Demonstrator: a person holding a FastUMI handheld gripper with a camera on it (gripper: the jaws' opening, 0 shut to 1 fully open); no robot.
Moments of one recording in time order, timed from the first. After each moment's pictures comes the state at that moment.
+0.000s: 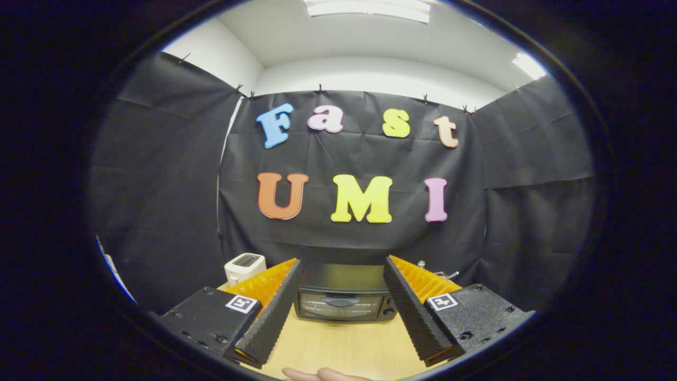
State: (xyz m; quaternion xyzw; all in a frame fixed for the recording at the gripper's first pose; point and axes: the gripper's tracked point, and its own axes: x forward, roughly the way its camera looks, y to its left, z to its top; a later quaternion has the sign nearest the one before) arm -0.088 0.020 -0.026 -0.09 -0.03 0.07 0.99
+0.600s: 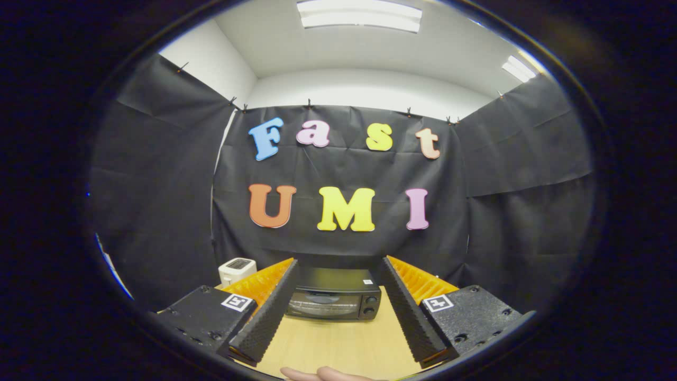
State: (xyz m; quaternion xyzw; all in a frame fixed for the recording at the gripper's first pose) arm -0.133 -0.050 -0.029 -0.08 -0.07 0.03 0.99
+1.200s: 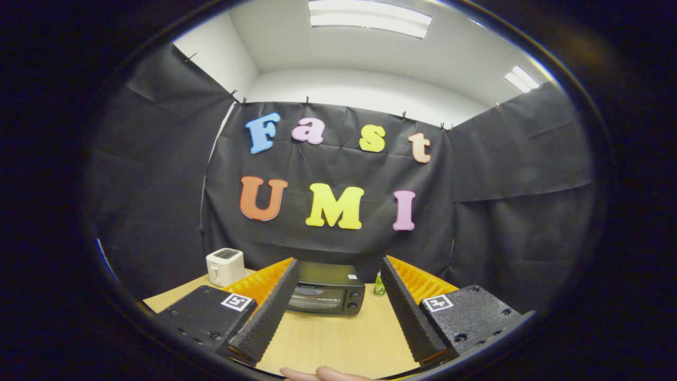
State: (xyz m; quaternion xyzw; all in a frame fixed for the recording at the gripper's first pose) arm -0.156 -0.053 -0.037 -0.11 -0.08 0.01 0.99
